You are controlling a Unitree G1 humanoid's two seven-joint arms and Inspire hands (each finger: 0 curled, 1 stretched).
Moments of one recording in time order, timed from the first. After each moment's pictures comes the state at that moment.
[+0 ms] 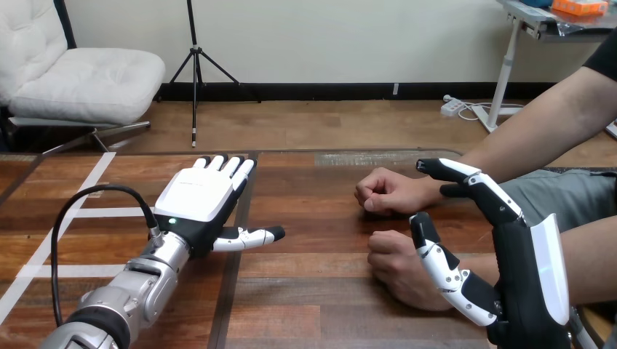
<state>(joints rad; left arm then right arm) -0.71 0.37 -0.58 1.29 0.89 -0.35 0.56 0.31 -0.12 -0.01 -0.08 -0.48 -0.74 -0.29</state>
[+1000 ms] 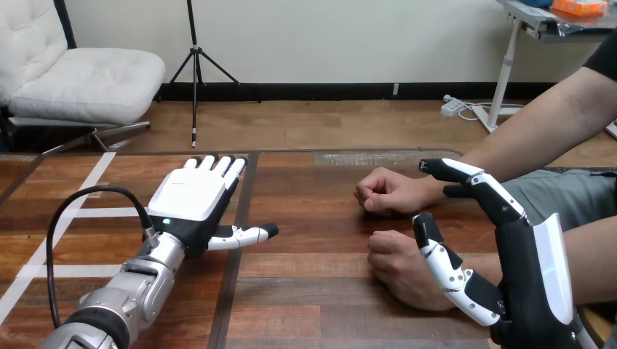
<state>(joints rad) -0.71 0.37 -0.58 1.31 0.87 -0.33 0.56 0.32 -0.12 -0.02 -0.09 -0.48 -0.74 -0.28</state>
